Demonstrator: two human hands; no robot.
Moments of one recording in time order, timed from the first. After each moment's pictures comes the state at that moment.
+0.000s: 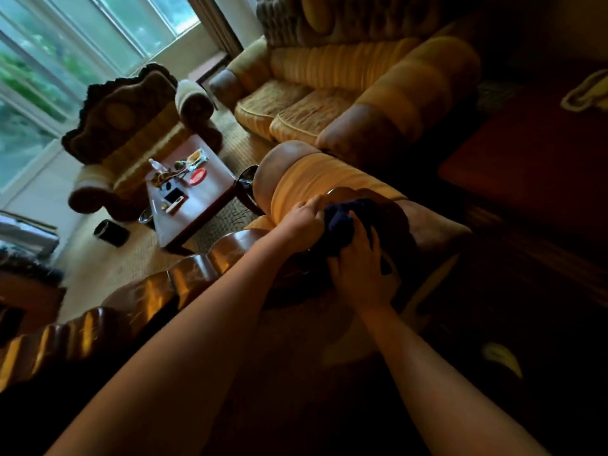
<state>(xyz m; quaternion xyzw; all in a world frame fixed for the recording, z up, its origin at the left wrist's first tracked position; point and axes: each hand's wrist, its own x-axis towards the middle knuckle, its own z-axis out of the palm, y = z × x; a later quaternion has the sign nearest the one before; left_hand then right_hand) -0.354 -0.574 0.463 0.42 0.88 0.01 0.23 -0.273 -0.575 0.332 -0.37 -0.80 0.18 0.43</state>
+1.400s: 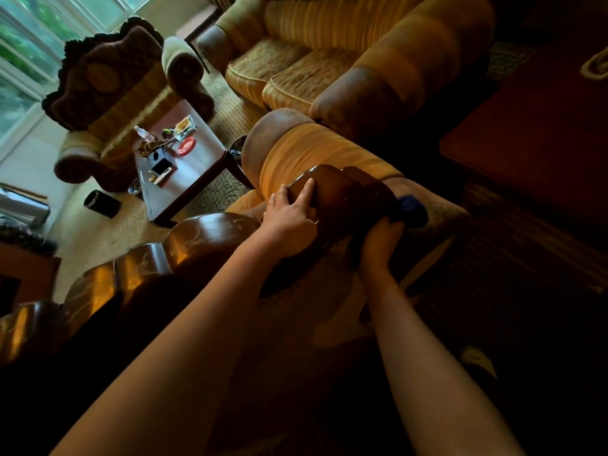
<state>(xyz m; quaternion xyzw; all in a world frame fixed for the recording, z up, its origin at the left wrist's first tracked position) -0.338 -0.572 0.442 0.40 0.89 -0.08 0.20 -0.244 -0.535 0.351 -0.45 -0.20 0.77 0.41</state>
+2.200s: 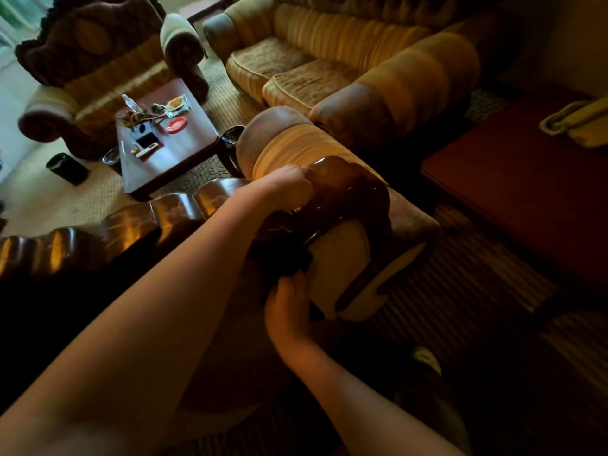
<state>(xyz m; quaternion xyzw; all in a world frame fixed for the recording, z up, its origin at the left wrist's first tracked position) -0.337 -0.595 0.494 0.43 0.86 0.02 0.27 -0.252 -0.706 0.346 -0.37 -0.75 0.51 0.19</state>
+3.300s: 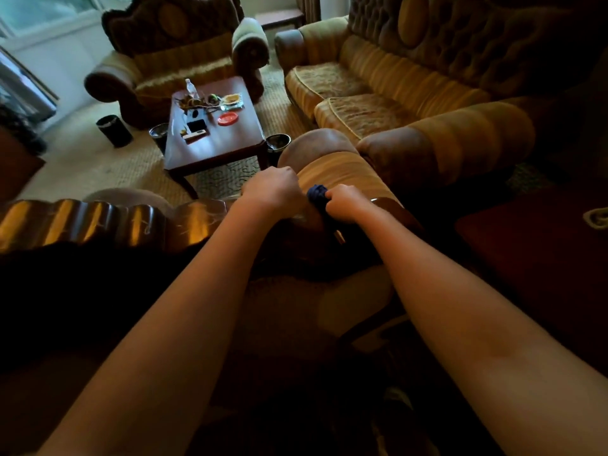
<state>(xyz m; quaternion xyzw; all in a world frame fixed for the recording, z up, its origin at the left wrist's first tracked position) -0.393 -0.661 0.538 0.34 0.94 0.00 0.07 -0.356 -0.527 0.452 -0.23 -0.94 0.26 -0.05</state>
